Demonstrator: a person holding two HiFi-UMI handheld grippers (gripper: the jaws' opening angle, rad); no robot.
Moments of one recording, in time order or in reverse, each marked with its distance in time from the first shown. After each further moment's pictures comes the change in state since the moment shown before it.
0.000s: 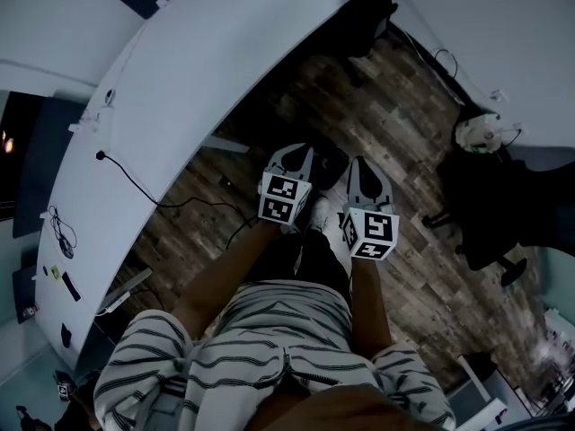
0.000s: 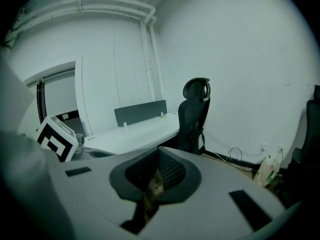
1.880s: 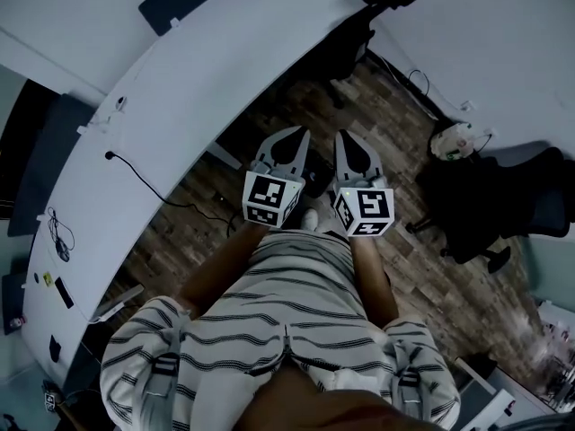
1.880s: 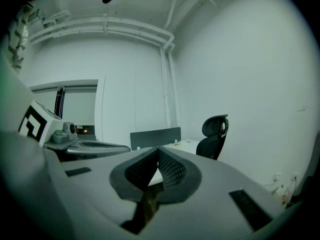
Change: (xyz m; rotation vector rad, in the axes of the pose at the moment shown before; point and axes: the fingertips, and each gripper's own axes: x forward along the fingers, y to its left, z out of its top) left arm -0.153 -0.030 0.154 0.098 -0.426 -0.038; right arm -0.057 0.085 0.129 -0.124 -0.256 0.128
